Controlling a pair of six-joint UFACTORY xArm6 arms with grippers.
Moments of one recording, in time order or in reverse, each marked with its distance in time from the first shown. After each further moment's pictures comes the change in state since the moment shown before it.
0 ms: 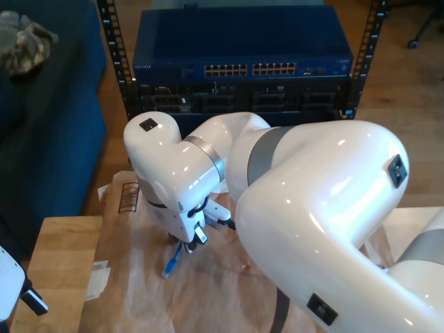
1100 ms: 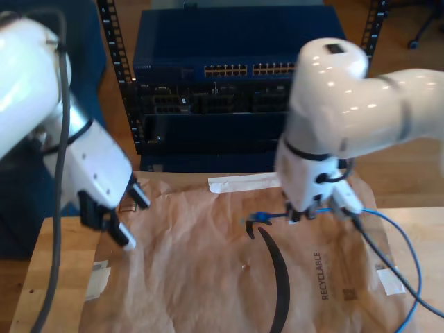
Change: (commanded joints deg) left arm -27.7 9.1 -22.3 -13.1 0.8 -13.5; right arm -23.3 -38.9 27.9 9.2 10.6 10.7
